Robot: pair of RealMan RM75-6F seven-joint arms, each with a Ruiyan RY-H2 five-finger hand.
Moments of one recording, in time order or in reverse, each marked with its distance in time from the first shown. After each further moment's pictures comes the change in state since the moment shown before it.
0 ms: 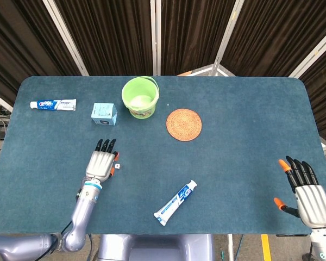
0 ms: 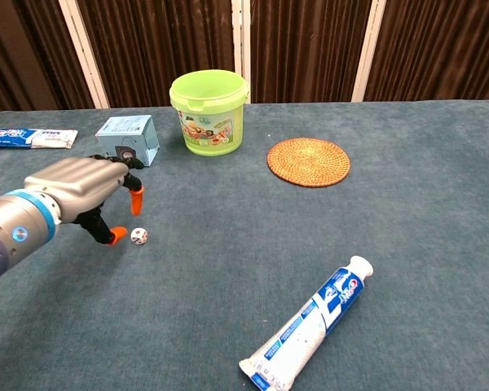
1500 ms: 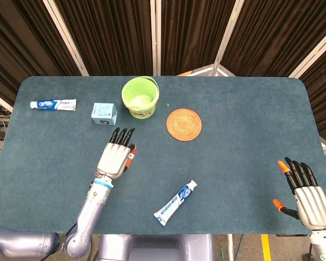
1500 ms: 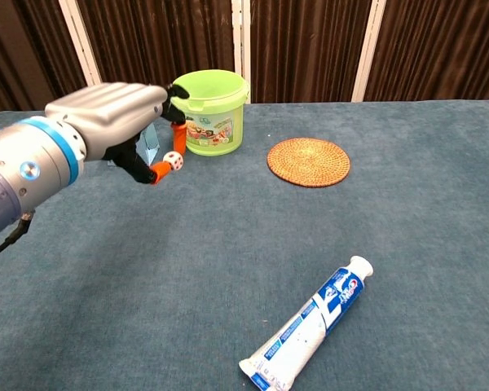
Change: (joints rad) left arm -0.114 0.066 -0.015 -0.245 0.087 0.140 0.013; right arm -0.007 0.007 -0.006 -0.013 -0.016 0.003 0.004
